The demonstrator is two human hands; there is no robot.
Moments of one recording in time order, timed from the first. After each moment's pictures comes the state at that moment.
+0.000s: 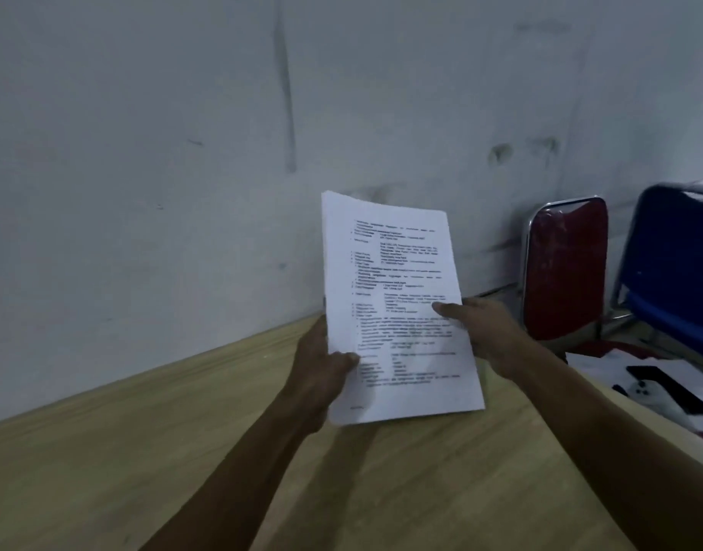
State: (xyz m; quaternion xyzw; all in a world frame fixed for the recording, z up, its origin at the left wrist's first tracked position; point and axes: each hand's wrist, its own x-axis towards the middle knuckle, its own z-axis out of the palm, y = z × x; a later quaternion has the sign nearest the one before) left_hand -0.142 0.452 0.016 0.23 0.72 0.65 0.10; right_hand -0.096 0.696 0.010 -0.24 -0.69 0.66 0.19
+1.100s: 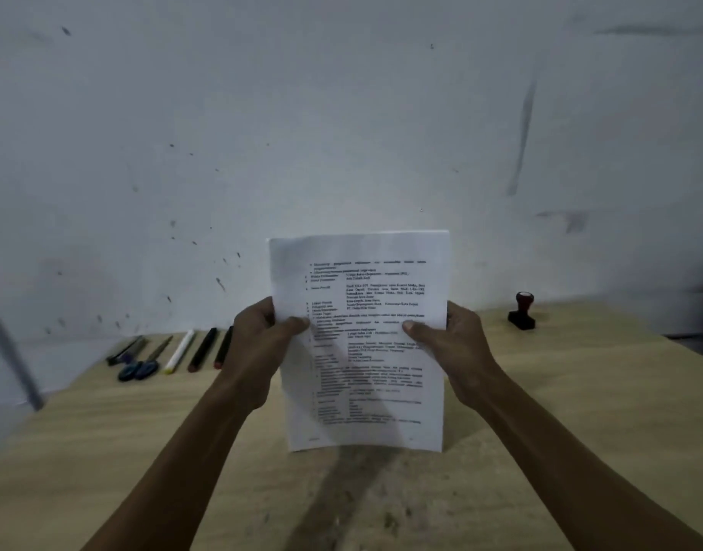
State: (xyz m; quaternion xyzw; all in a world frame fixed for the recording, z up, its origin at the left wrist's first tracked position) left_hand -0.020 0.072 0.087 0.08 0.71 0.68 -0.16; right_hand -0.023 0.310 0.066 0.08 -0.67 0.72 0.17
